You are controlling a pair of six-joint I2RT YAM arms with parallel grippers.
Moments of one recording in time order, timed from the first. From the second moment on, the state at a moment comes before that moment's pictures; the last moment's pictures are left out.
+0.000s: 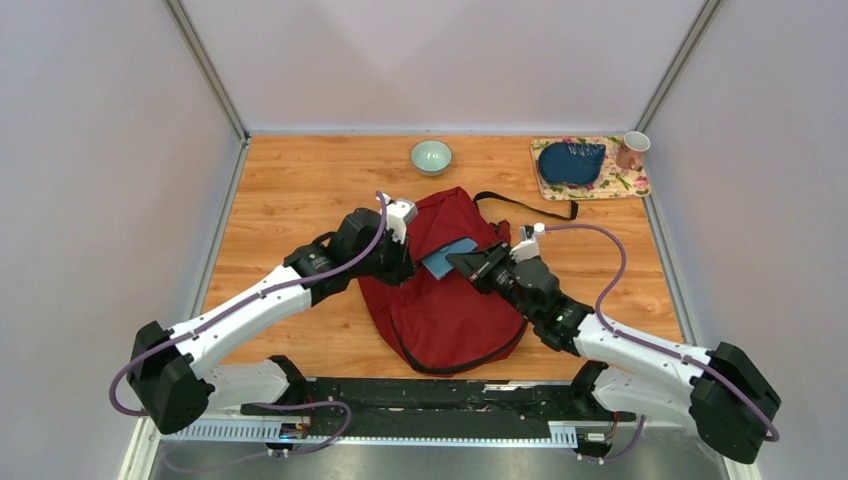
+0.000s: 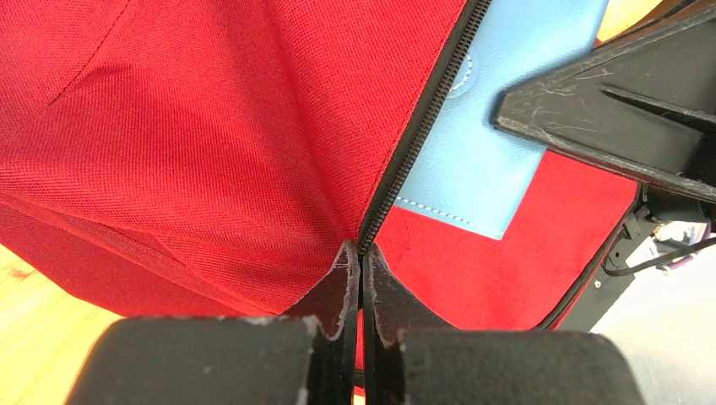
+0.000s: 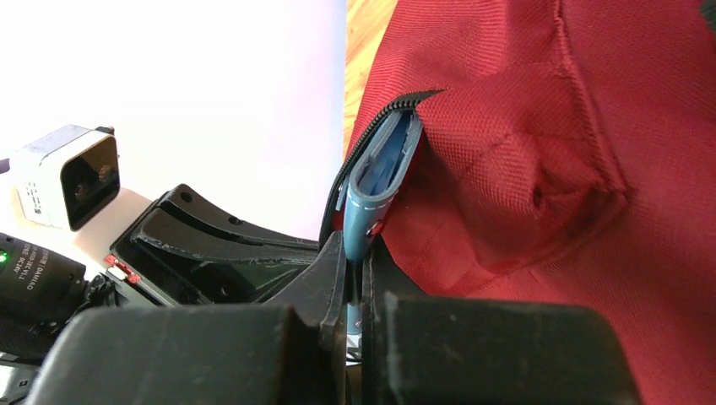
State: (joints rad) left arm -0.78 1.17 0.93 -0.42 0.12 -0.35; right arm 0.85 0.99 0.44 0.37 0.20 1.31
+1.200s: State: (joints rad) left arm -0.78 1.14 0.96 -0.47 0.08 -0.33; right arm 0.98 1.35 0.72 0.23 0.38 1.37
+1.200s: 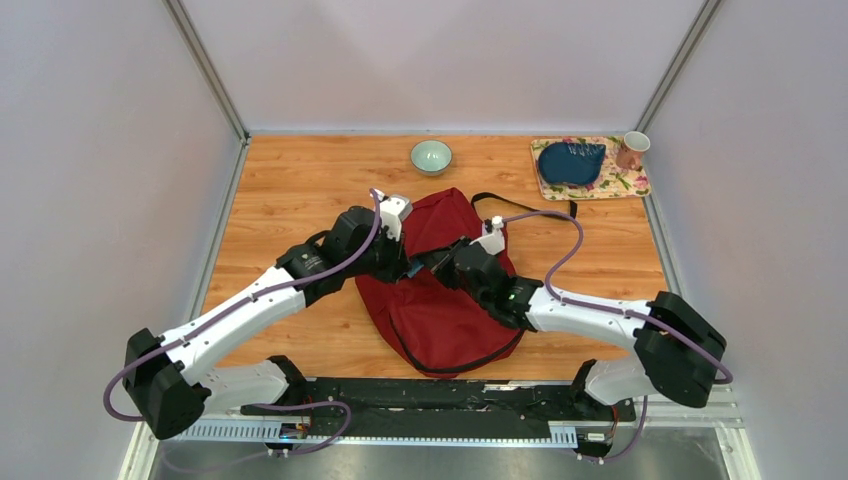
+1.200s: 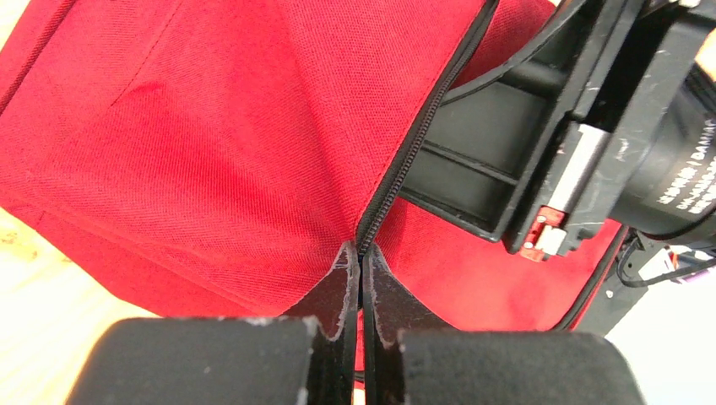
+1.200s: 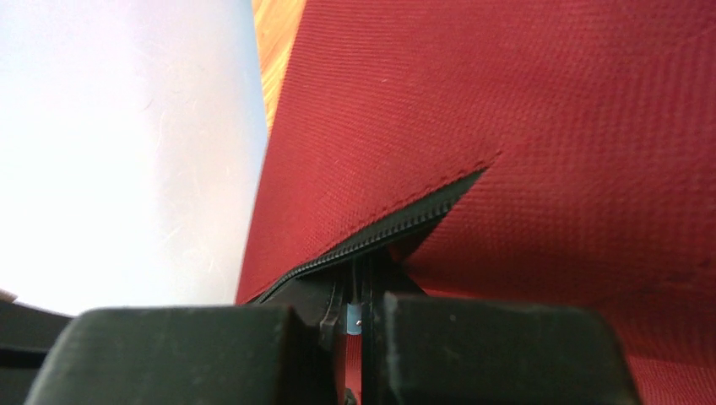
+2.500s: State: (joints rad) left arm -0.78 1.11 0.94 -0.45 0.02 -0.34; right arm 0.97 1.36 0.70 0.27 0.50 1.18
